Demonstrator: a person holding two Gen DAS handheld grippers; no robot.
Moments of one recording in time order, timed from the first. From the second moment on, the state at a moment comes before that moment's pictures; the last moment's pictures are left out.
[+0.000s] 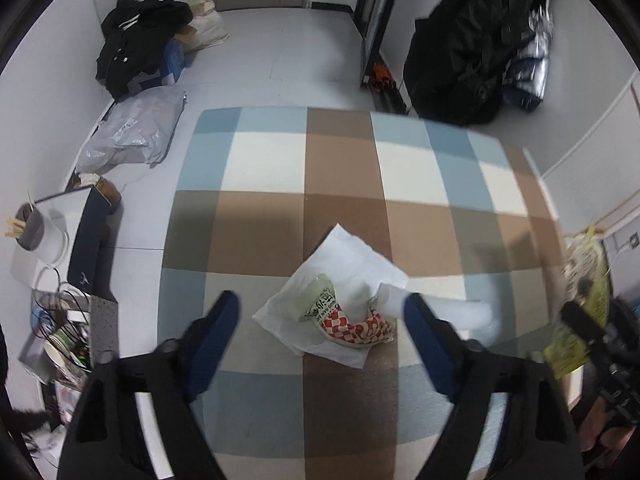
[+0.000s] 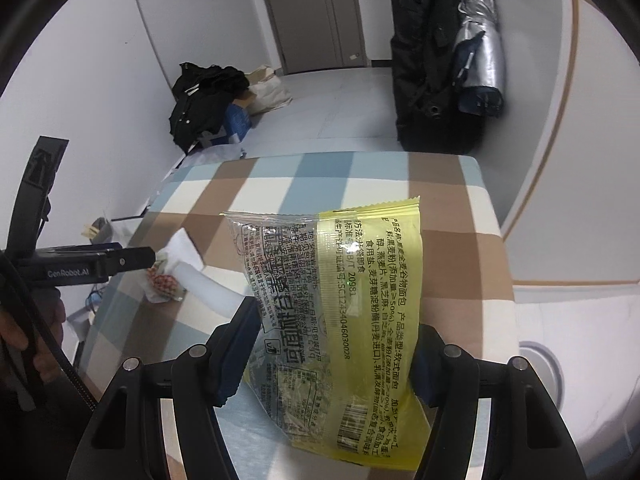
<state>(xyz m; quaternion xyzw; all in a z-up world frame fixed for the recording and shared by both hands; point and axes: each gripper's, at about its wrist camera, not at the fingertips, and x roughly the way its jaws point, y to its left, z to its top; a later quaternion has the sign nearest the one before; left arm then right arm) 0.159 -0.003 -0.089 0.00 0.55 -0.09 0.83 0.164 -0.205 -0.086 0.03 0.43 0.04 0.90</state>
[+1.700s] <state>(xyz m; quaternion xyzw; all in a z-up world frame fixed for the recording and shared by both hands) 0.125 -0.076 0.046 -0.01 0.42 -0.21 0.88 0.097 -0.278 0.031 0.12 0.32 0.05 0.94</state>
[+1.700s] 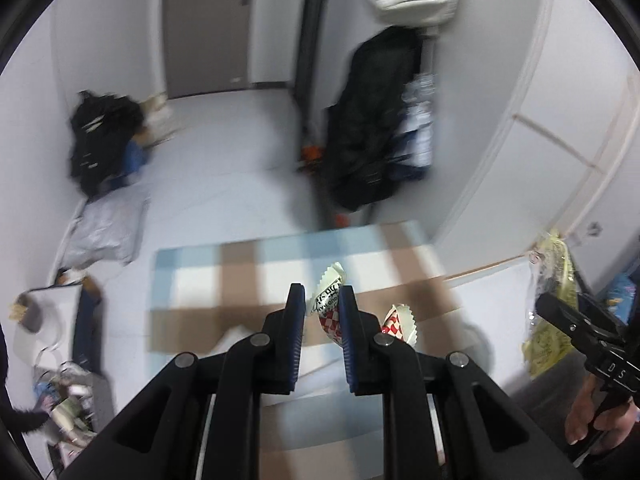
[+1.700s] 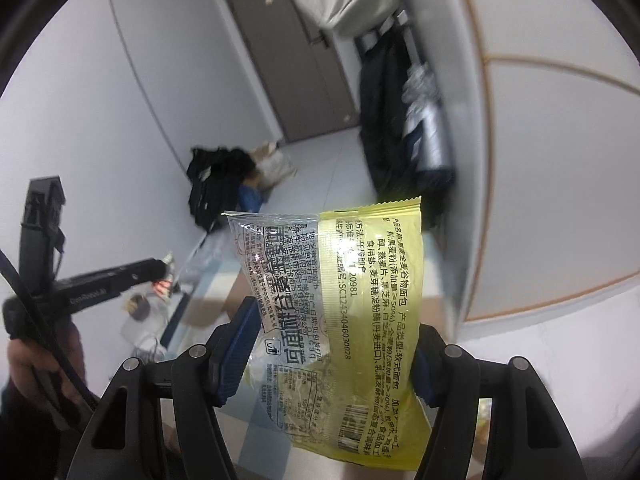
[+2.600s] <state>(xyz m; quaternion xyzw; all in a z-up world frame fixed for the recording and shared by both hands) 0.121 -0.367 -0.073 0.14 0.54 -0.36 0.75 -0.006 -0.552 -0.061 0.31 0.40 -0.14 0.85</state>
